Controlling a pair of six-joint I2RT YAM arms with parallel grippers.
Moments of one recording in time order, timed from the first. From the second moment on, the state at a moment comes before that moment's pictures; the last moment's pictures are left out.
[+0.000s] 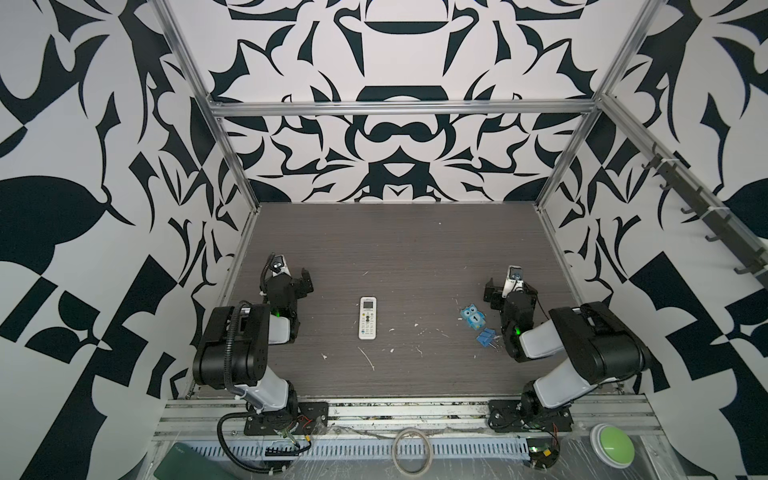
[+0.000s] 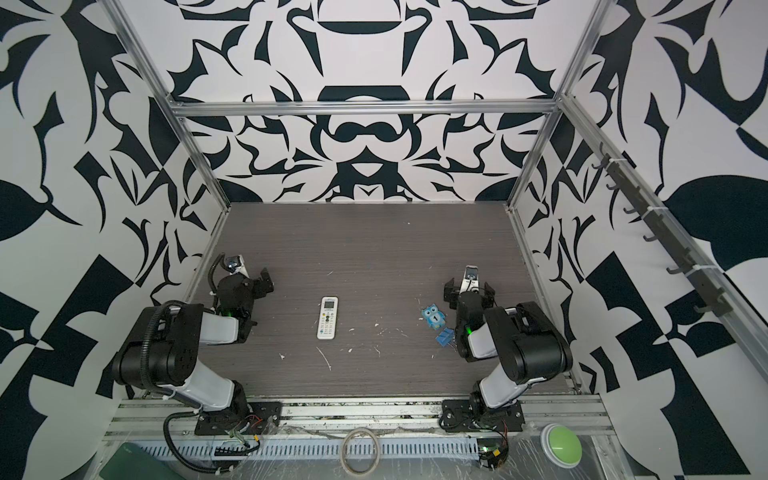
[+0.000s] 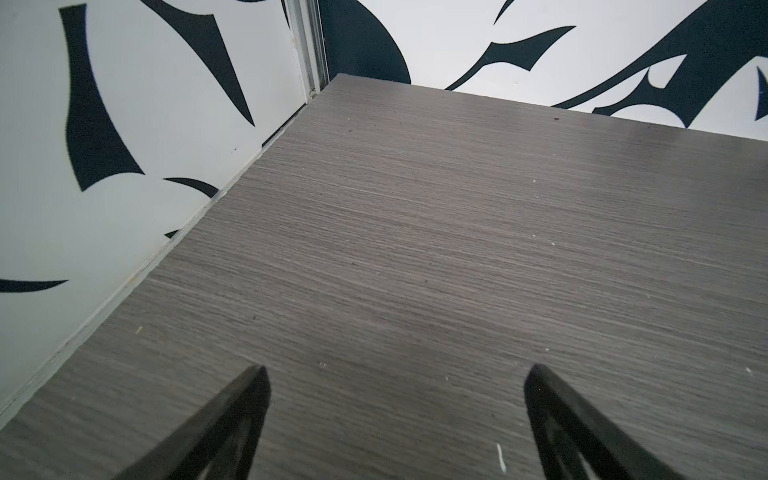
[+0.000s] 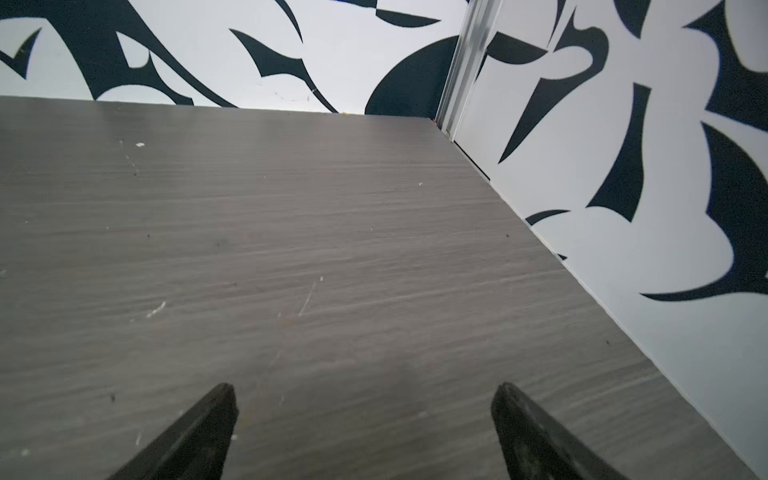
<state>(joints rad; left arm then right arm) 0.03 1.58 0.34 0.87 -0.18 -0.11 0.15 1.61 0.15 1.14 0.40 0.01</state>
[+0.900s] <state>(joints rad) 0.03 1.58 0.35 0.86 -0.18 -0.11 0.16 1.58 0.26 0.96 0.43 0.02</state>
